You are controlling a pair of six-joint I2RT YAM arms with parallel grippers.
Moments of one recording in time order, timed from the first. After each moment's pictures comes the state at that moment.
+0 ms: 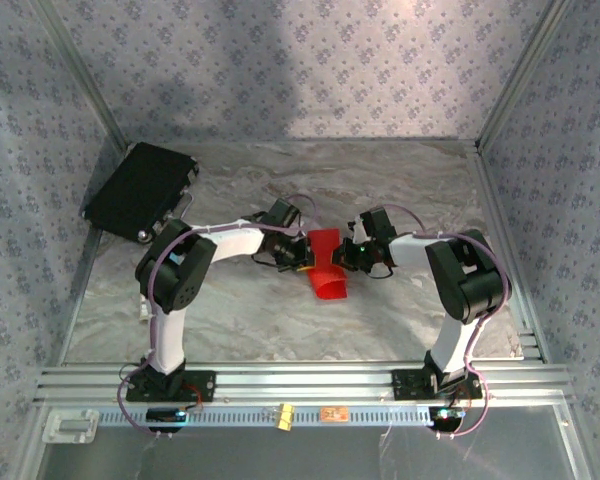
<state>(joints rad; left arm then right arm) -0.67 1.99 1.22 -0.33 0.52 -0.76 0.38 1.79 0.83 -0.05 -0.54 0.61</state>
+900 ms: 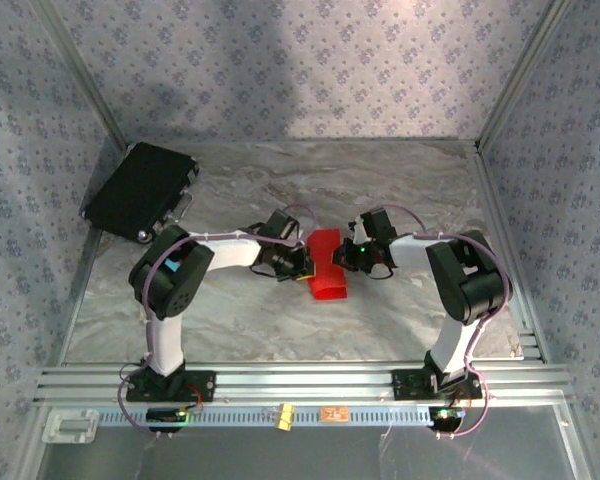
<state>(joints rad) -0.69 1.92 1.08 -0.21 0.51 -0.79 0.38 1.78 0.82 -0.04 -0.53 0.62</state>
